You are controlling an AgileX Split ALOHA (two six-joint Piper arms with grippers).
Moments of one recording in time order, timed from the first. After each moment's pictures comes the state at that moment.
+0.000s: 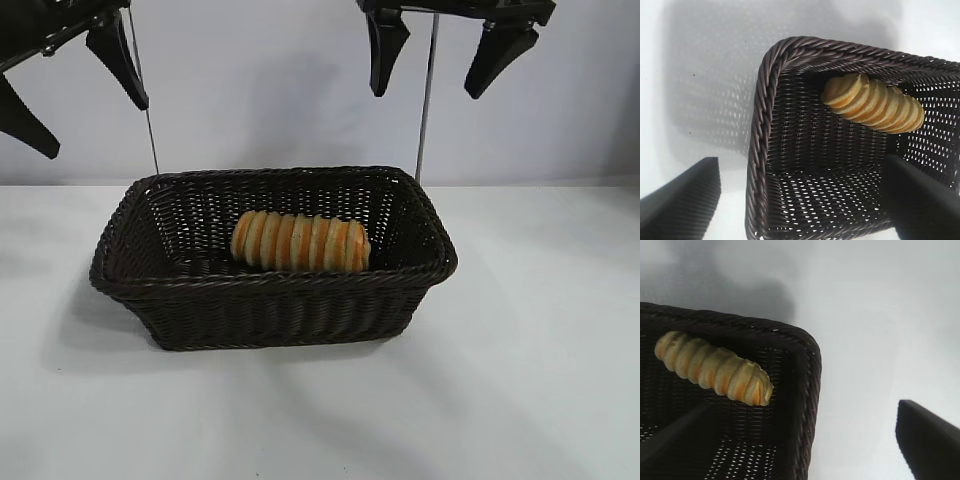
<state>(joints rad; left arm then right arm) -0.13 1.83 -1.52 -0.43 1.02 -0.12 0.31 2.03 -2.00 0.02 1.24 0.10</state>
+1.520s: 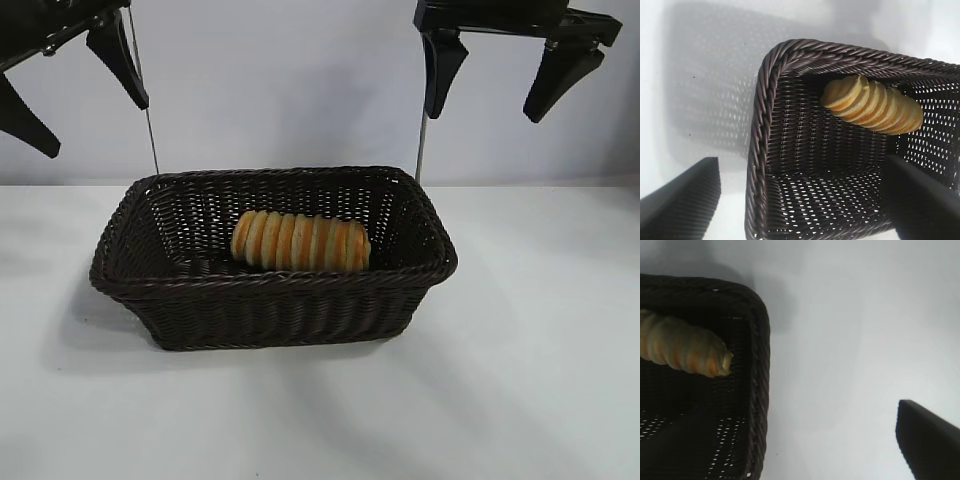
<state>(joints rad) -0.13 1.83 -1.52 -0.43 1.02 -0.12 0.19 1.96 -1.87 0.01 1.24 0.11</state>
